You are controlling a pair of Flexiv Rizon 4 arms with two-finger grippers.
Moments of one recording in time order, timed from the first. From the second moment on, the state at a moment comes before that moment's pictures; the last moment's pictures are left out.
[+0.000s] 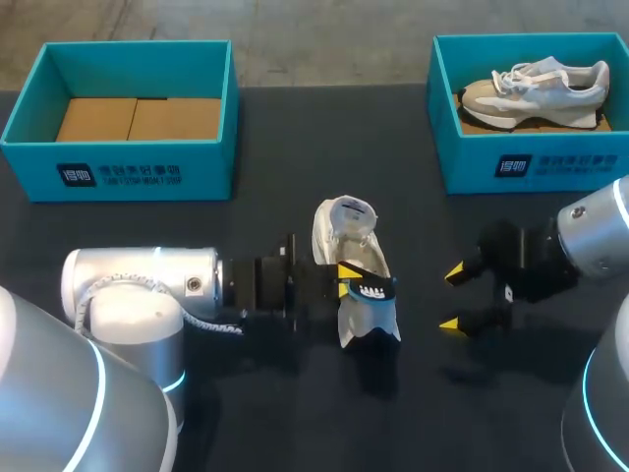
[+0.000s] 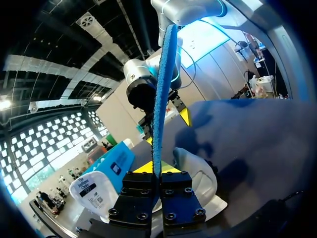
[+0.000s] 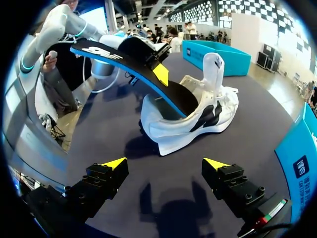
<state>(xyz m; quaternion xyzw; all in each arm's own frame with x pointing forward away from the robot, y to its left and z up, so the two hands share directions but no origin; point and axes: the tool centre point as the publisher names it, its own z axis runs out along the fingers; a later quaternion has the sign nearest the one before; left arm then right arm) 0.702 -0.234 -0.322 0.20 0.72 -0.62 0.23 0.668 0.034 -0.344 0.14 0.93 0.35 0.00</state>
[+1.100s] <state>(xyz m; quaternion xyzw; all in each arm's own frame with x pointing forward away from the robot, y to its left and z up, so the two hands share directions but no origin) 0.717 -0.237 -0.348 0.21 0.75 -0.59 0.21 0.669 0.035 -0.344 0.14 0.93 0.35 0.00</state>
